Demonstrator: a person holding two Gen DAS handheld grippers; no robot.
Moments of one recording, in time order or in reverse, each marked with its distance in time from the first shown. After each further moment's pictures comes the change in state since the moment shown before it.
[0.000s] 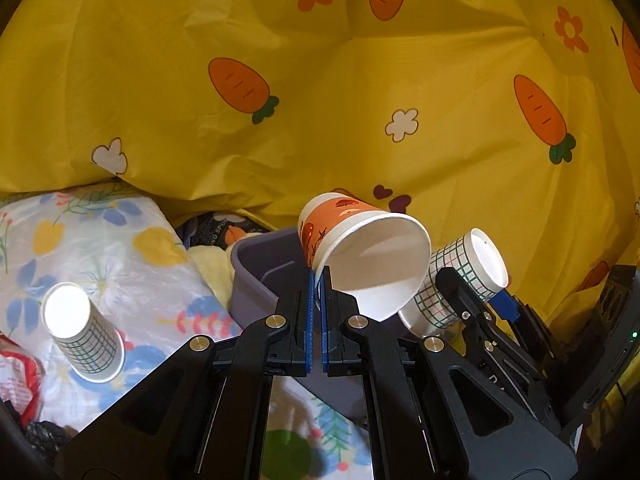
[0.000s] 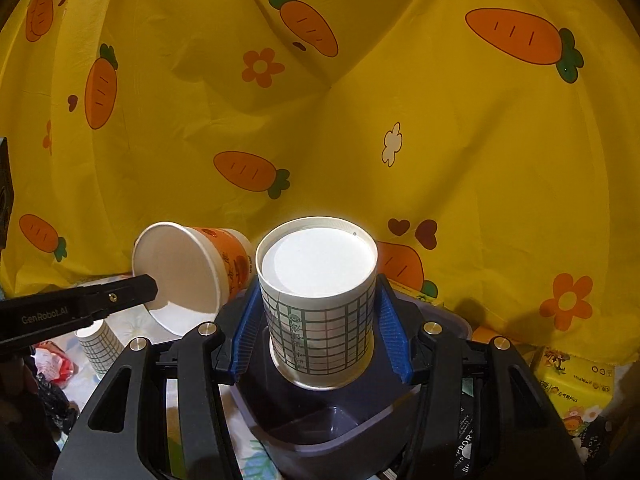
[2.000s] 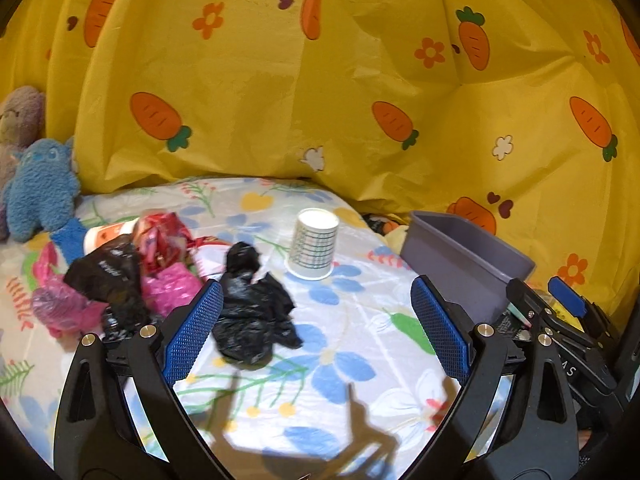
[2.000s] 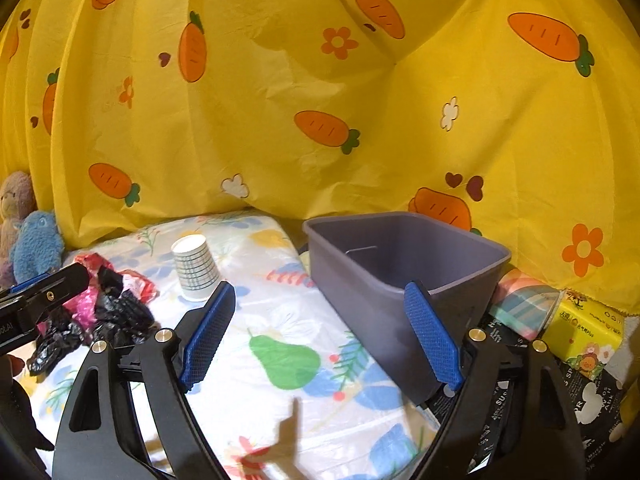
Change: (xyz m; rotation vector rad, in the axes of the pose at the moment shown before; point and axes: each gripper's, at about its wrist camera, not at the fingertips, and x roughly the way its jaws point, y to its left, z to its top) left arm -0.204 0.050 -0.114 -0.067 -0.184 0.505; right arm -0.092 0.077 -0.055 -0.072 0.120 0.201
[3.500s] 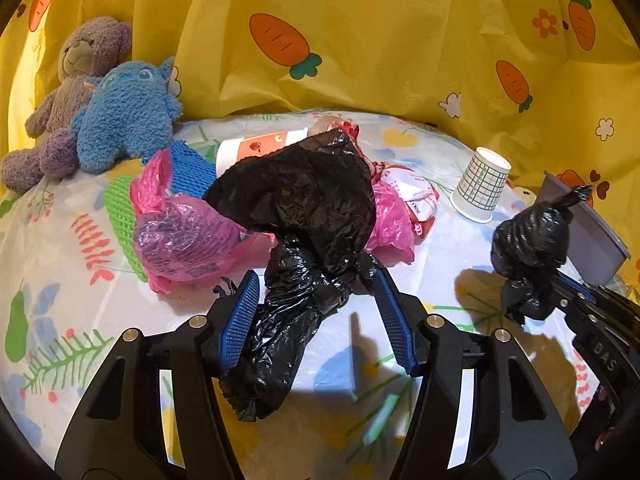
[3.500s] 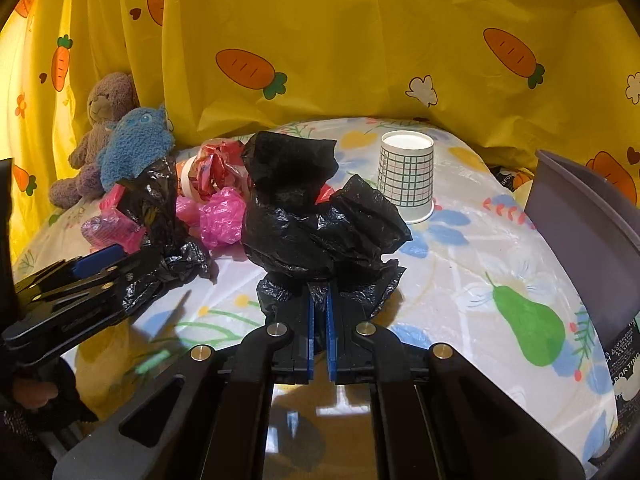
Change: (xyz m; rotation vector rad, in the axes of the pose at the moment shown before) left arm 0.031 0.128 -0.034 -0.082 0.198 0.244; right arm 0.061 0.130 -0.027 -0.149 0.280 0.392
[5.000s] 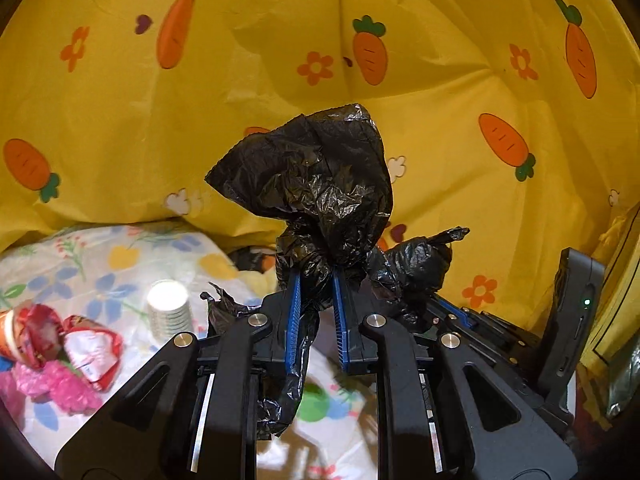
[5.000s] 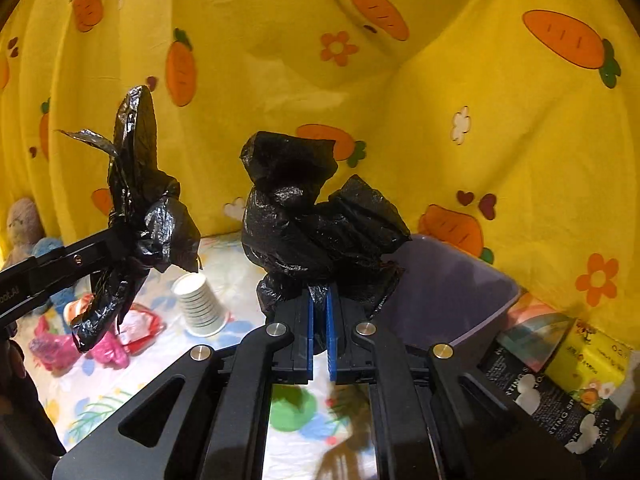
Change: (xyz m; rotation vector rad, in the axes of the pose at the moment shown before) left arm -0.068 -0.229 0.089 0.206 -0.191 -0.691; right arm -0.129 -0.162 0.043 0.224 -0.296 -0.399
